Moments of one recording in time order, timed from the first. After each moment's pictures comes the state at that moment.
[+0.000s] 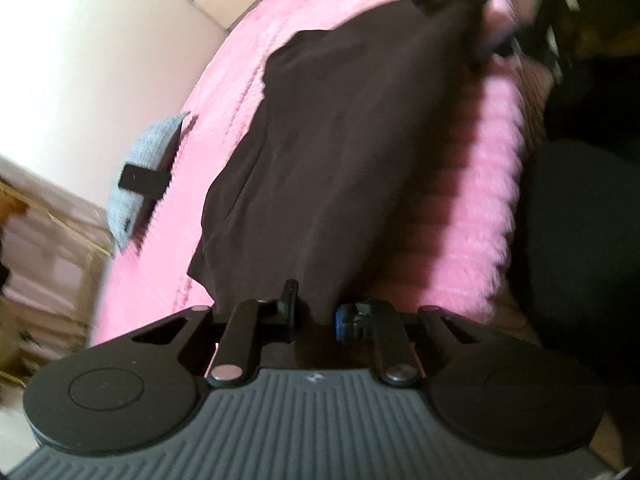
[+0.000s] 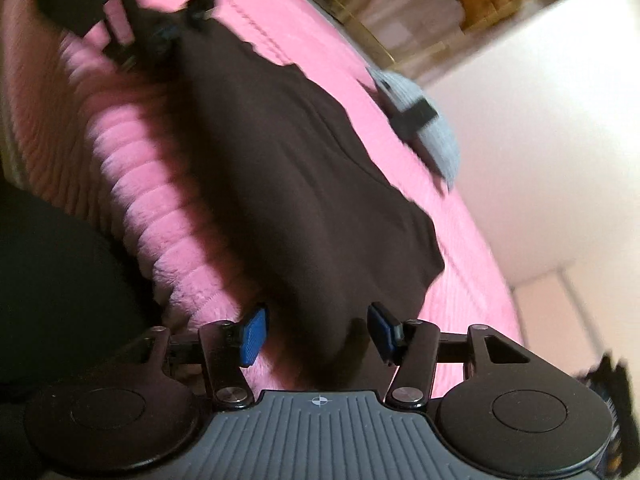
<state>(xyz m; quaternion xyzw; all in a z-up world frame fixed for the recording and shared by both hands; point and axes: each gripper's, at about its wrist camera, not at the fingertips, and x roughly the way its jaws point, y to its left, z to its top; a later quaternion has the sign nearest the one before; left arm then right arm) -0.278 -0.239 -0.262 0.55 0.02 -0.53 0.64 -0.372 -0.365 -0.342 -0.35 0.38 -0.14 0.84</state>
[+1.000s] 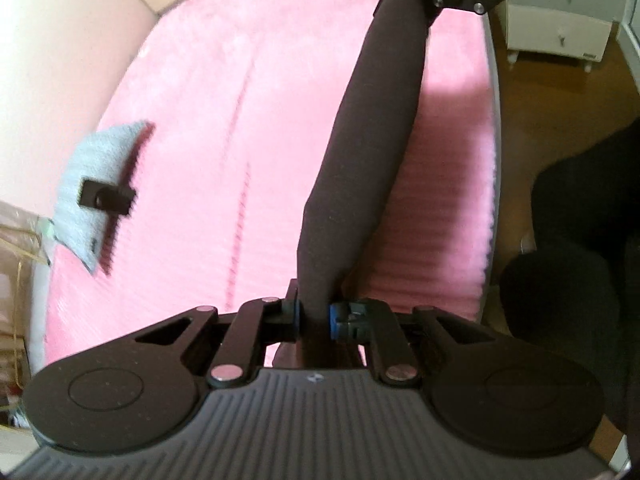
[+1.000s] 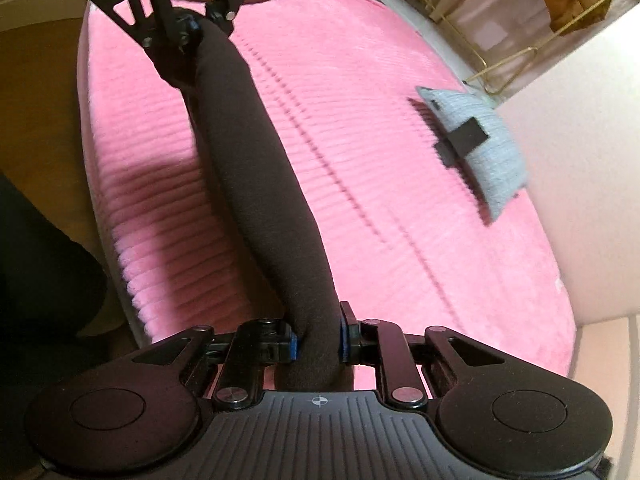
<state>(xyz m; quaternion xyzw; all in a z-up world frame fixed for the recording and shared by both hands) -0.247 -0.303 -0.021 0.59 0.13 -0.61 0.52 -0.355 -0.446 -0.087 -0.30 0.48 0.03 0.82</state>
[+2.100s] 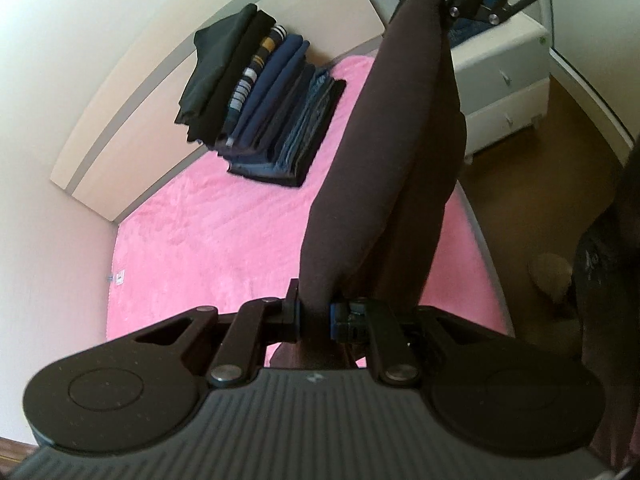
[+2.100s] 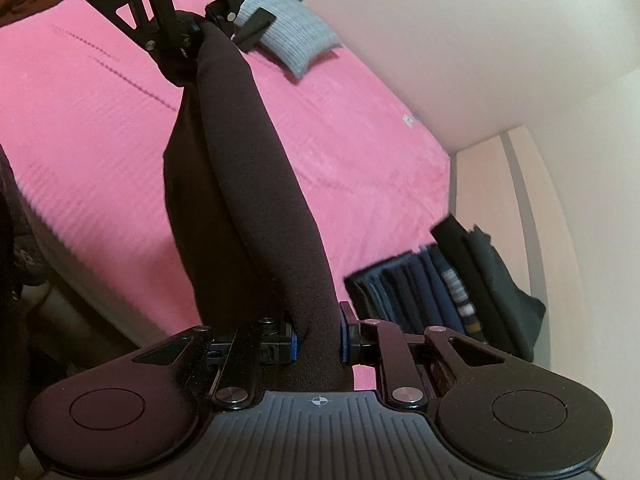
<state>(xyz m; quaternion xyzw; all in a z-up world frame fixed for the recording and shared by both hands) -0.434 -0.505 0.107 0.56 -0.06 -0.72 0.41 -0.567 -0.567 0.082 -0.21 0.52 -0.22 0.80</state>
